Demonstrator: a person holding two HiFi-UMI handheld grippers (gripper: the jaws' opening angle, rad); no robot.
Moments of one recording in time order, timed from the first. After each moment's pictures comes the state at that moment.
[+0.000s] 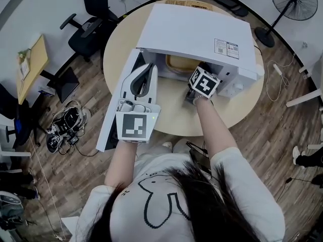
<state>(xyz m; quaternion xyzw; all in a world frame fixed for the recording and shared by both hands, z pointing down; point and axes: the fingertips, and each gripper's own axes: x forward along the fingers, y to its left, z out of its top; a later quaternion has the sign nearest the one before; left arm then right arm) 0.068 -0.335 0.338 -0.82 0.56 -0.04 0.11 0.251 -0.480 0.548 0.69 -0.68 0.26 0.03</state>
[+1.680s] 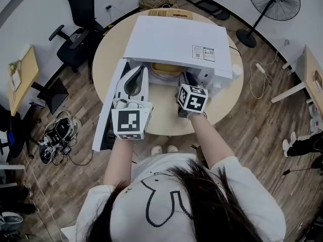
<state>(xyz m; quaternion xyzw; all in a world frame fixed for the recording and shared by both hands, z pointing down) 0.088 -0.335 0.301 -0.83 0.55 0.00 0.11 0.234 -0.418 0.485 0.60 -0.77 0.20 0.06</state>
